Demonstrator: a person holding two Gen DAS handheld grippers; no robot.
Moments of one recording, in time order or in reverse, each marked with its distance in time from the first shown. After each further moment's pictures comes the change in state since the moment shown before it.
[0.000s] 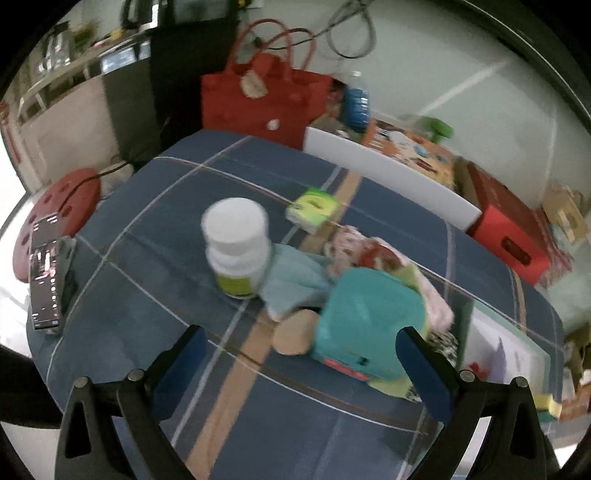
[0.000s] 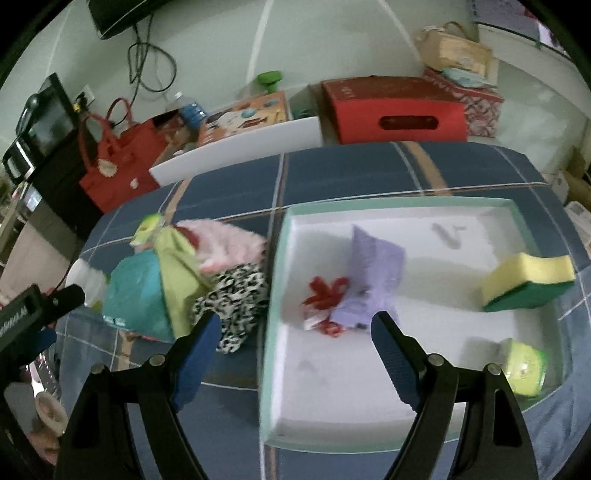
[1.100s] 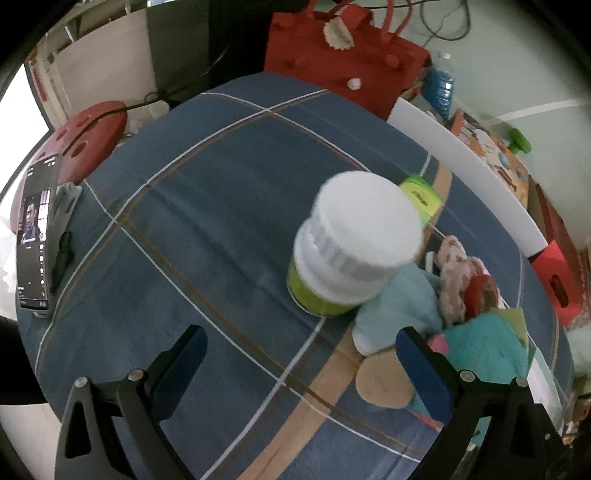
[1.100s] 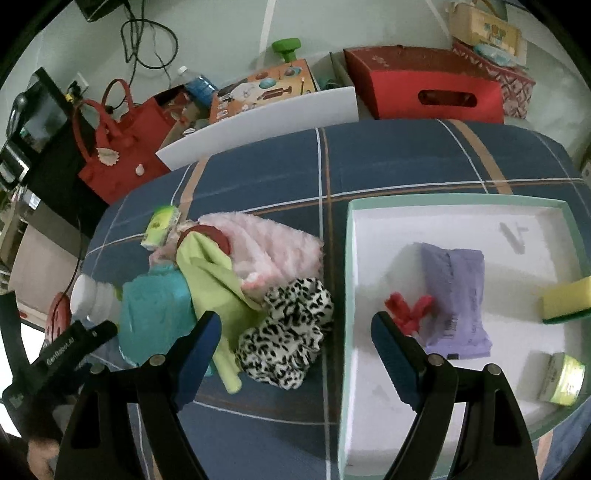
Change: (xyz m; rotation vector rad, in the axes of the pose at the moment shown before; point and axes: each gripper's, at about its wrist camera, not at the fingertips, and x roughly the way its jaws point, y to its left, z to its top) left arm 0.083 0.063 0.028 -0.187 0.159 0.078; right arm 0.050 0.043 0.033 0.045 0.130 0.039
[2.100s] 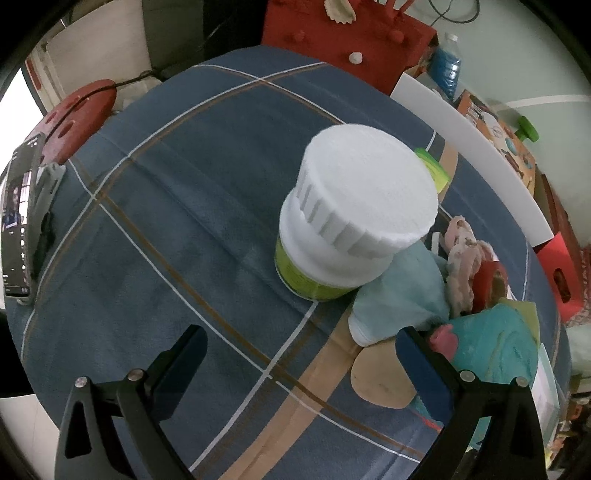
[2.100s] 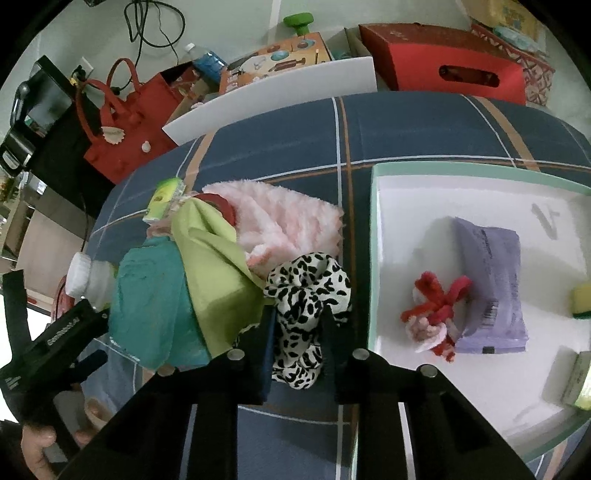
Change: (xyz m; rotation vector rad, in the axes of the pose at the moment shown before) left arm 0.022 -0.010 -0.006 -0.008 0.087 -0.018; right arm 0.015 0.001 -0.016 -0.022 0.064 0.064
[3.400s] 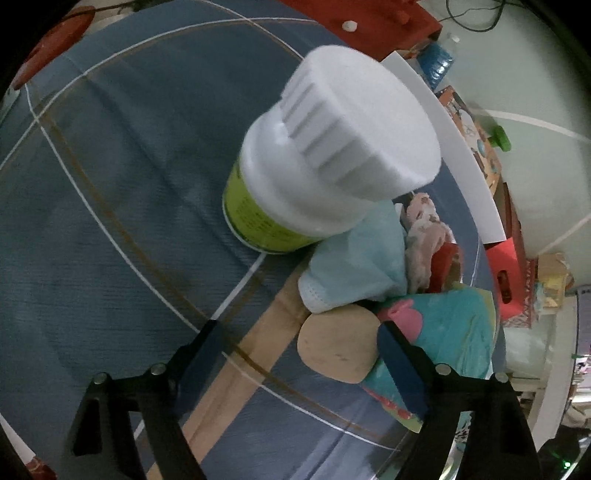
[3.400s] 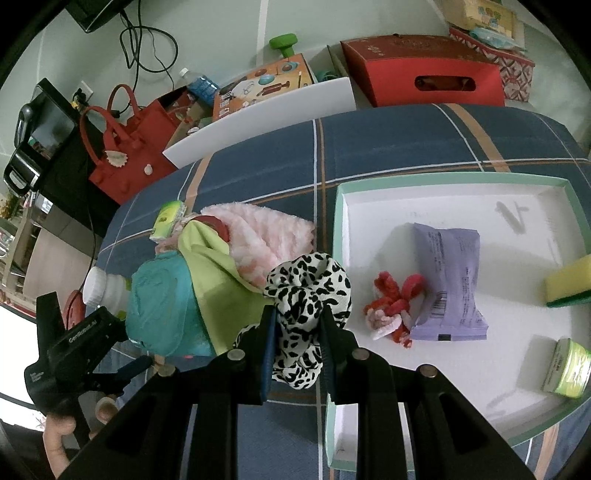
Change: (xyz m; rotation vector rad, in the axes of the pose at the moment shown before) left arm 0.020 0.033 -0.017 -0.124 0.161 -0.285; right arm -0.033 -0.018 -0.001 0.040 -0.050 0.011
